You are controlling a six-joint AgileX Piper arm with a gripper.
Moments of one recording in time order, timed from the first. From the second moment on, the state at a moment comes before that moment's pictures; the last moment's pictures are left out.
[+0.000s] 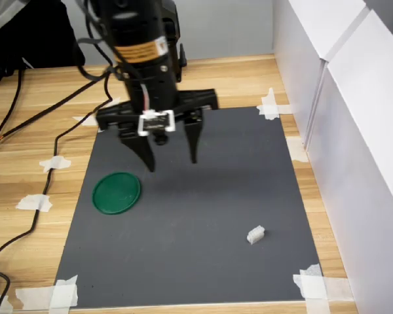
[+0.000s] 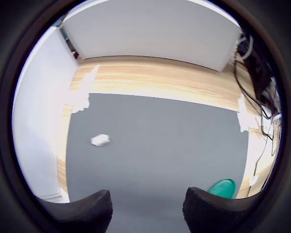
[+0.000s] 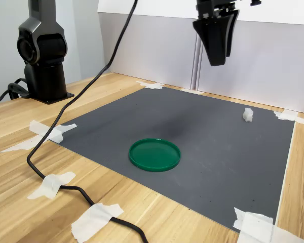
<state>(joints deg) 13.3 102.6 -93.3 2.4 60.5 1.1</state>
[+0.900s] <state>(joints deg) 19.5 123.0 -104.6 4.1 56.6 2.5</state>
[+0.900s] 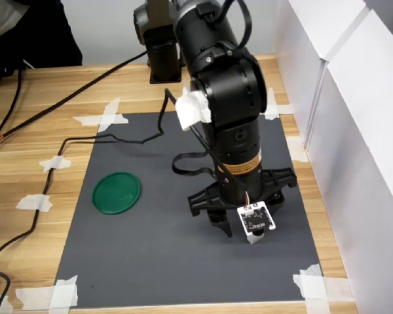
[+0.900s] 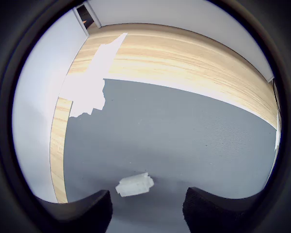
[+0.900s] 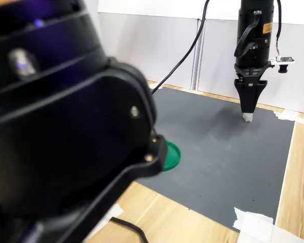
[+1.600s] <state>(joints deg) 20.2 125.9 -105.1 2.6 54.4 3.2</state>
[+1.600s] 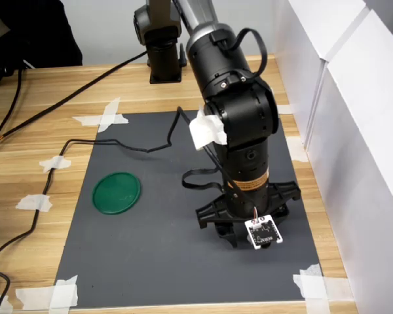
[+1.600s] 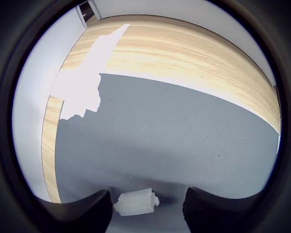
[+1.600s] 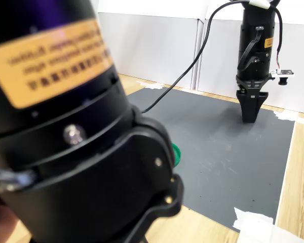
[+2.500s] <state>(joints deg) 20.7 122.0 -105.0 3.7 61.2 -0.8</state>
